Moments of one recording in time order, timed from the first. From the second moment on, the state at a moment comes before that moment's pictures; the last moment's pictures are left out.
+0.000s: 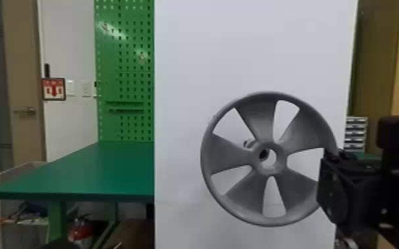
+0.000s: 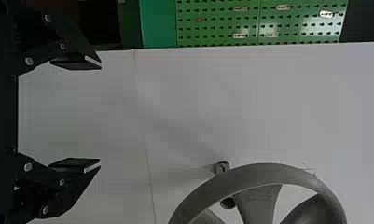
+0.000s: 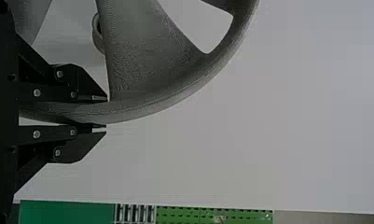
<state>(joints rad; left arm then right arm) 0.01 0.18 -0.12 -2.18 0.21 0.51 -0.20 -0.42 -0.18 -0.09 -2.23 -0.14 0.91 -0.06</state>
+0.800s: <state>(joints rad) 0.01 0.19 -0.13 -2.18 0.20 0.51 -0.20 -0.44 -0.18 -0.07 -2.19 -0.15 0.88 -0.06</state>
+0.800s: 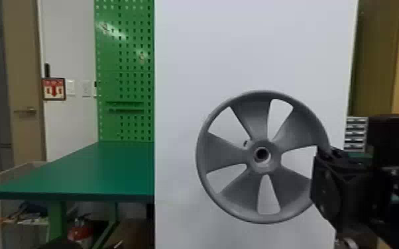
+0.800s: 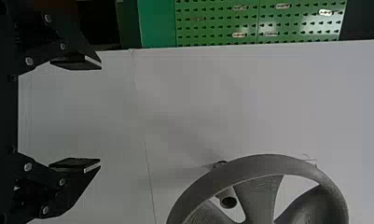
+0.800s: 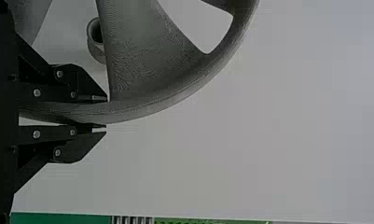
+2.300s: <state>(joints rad) 0.00 0.19 -0.13 -2.18 0.20 0.51 -0.20 -0.46 -0.18 -0.07 -2.09 -0.15 0.79 -0.06</state>
